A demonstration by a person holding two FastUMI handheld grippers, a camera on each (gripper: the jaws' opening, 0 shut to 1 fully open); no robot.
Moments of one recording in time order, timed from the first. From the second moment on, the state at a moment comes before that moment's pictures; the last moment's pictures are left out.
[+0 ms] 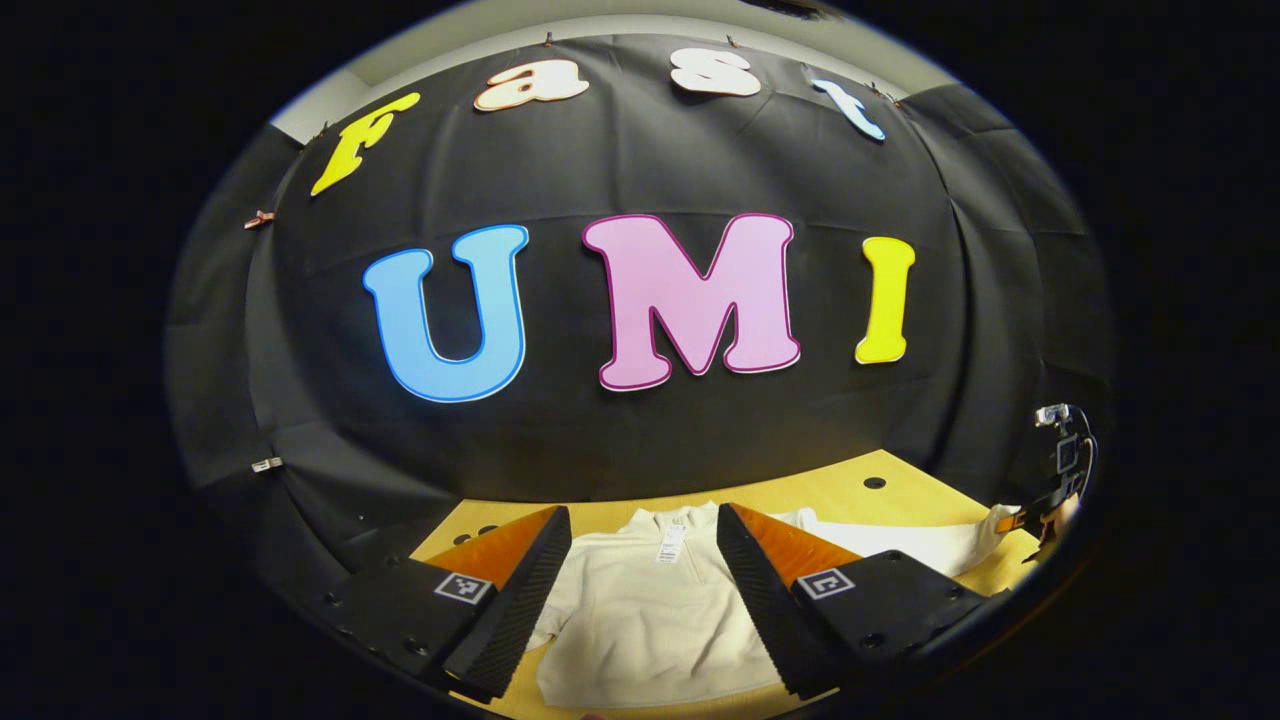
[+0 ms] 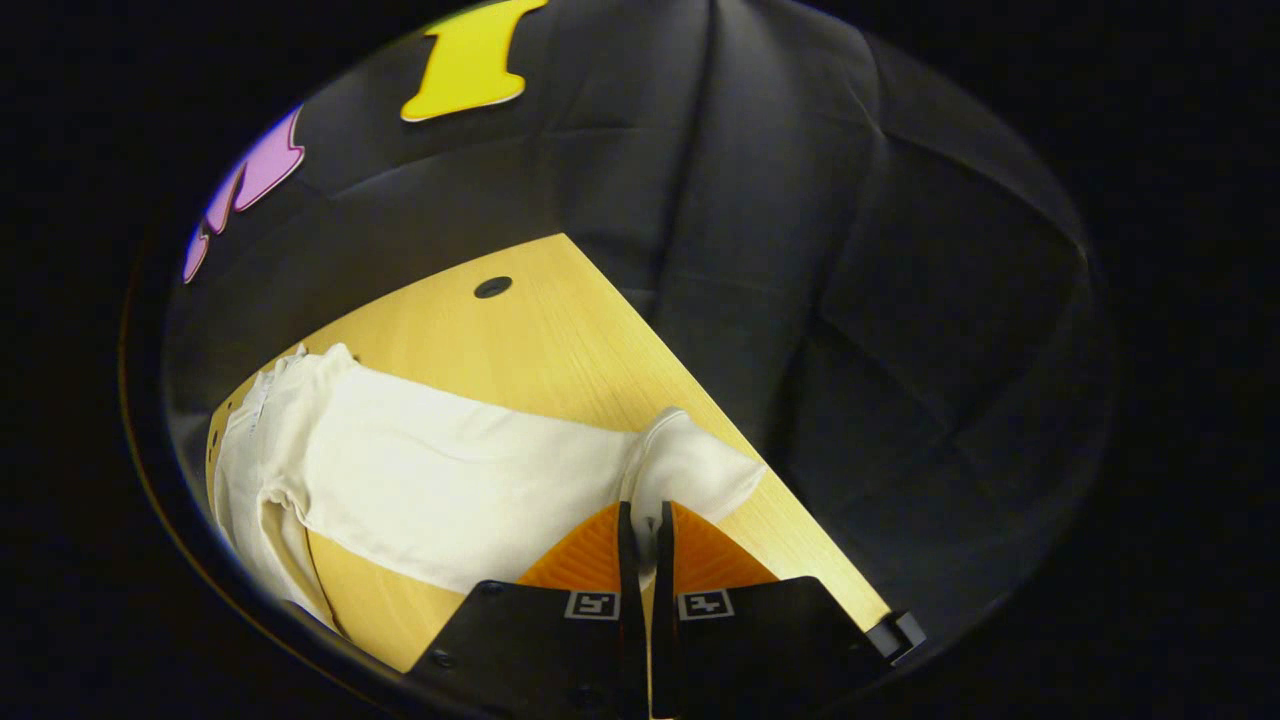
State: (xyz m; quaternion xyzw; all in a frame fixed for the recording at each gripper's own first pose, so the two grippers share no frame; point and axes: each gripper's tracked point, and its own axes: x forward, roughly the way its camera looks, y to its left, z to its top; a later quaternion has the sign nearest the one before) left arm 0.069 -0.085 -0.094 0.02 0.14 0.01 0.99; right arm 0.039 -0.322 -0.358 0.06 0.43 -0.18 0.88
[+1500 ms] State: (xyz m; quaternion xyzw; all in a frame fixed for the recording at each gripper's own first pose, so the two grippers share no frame) left arm 0.002 0.099 -0.094 -0.04 0.11 0.16 0.98; right arm 0.253 0.180 -0.179 -0.07 0.27 0.23 0.93
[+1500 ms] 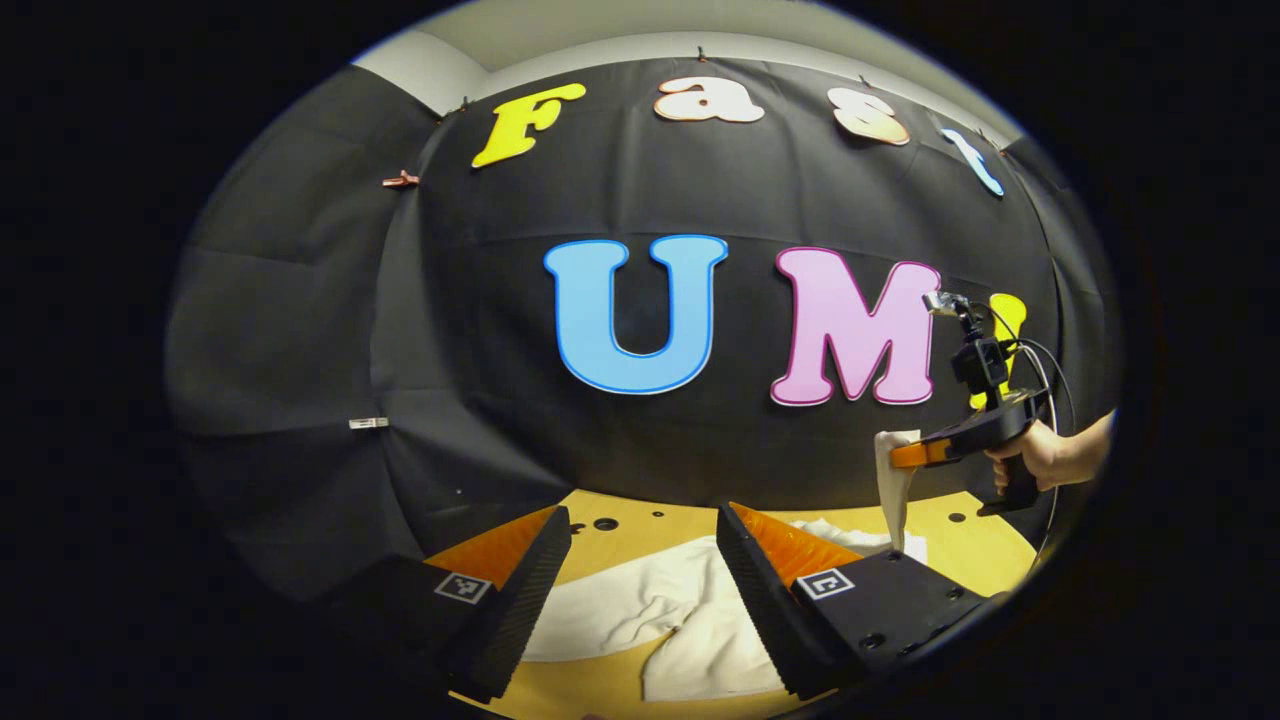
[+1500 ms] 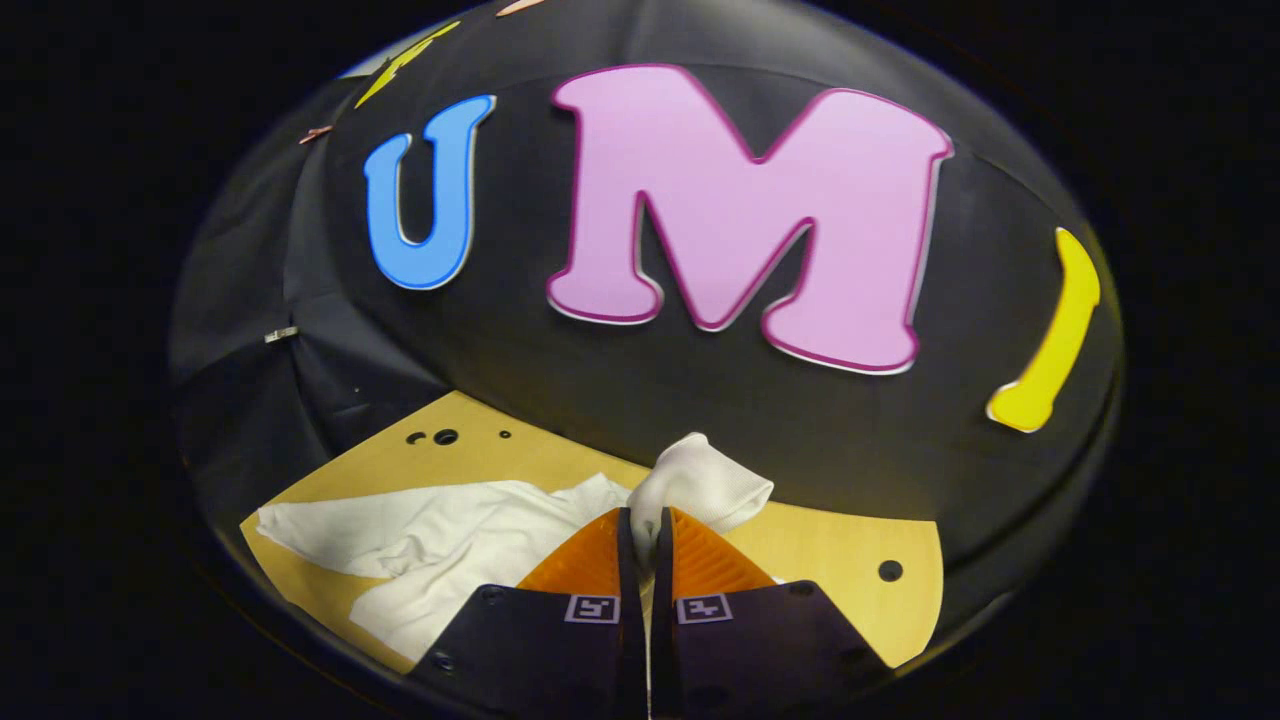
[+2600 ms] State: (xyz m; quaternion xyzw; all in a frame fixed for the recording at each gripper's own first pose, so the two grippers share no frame) left arm -0.066 0.231 -0.188 -0.10 0.19 0.29 0.93; right arm 0.191 0.391 -0.355 -0.04 0.40 0.31 0.86
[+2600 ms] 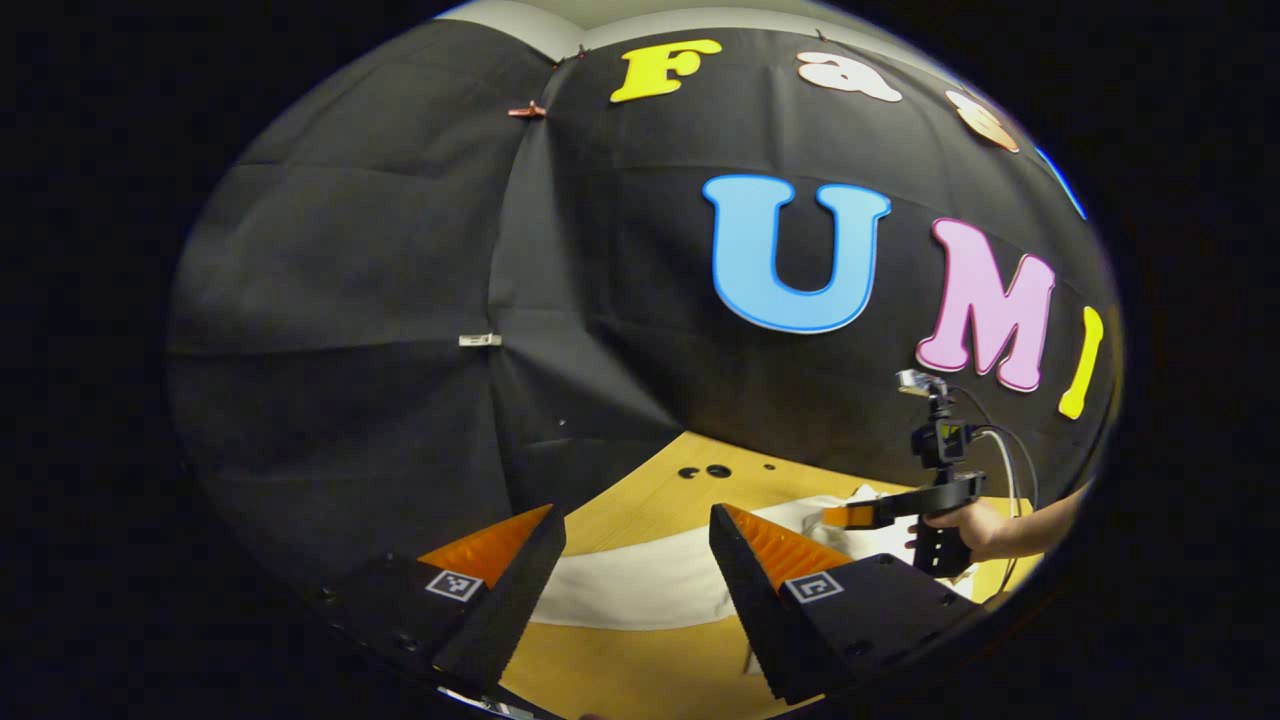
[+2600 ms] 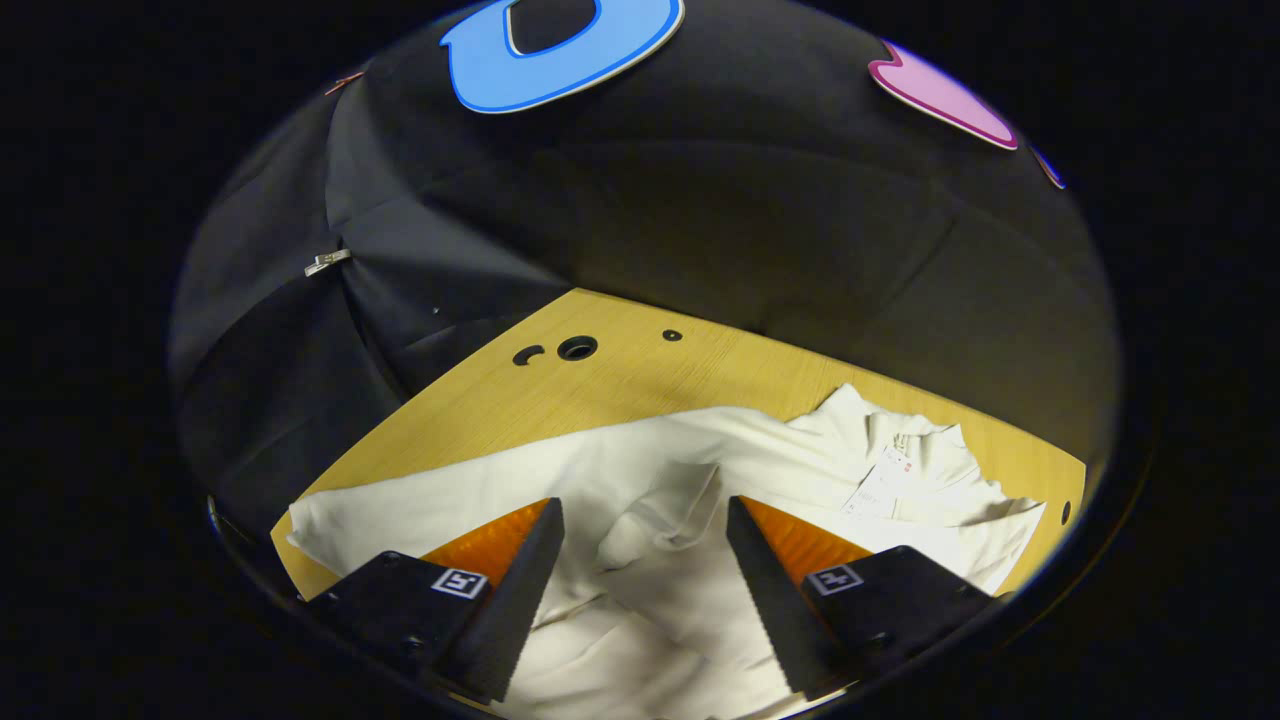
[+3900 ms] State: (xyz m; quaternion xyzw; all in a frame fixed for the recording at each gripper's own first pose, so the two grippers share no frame) left arm -0.105 0.340 -0.431 -0.11 0.41 0.43 0.80; right arm 0.155 0.099 -0.231 -0.08 0.32 0.16 0.93
